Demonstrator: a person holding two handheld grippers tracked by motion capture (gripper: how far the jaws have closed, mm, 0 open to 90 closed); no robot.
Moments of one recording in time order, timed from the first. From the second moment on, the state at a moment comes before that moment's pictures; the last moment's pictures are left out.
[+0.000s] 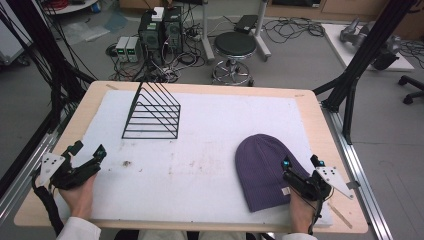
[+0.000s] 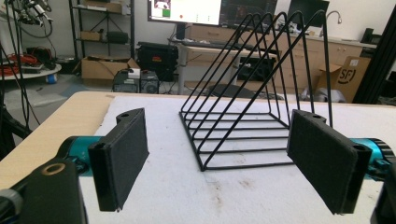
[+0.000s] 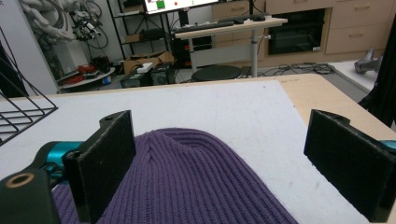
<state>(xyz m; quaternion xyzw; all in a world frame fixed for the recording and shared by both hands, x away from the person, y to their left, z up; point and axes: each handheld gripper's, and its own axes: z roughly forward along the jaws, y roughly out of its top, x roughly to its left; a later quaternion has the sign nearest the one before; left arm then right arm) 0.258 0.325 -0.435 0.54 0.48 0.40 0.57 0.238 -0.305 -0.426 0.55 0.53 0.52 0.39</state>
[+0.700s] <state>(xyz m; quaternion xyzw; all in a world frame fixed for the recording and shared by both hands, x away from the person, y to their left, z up) 0.259 0.324 -0.436 0.53 0.48 0.39 0.57 0.239 -0.305 -0.426 0.54 0.53 0.52 0.39</state>
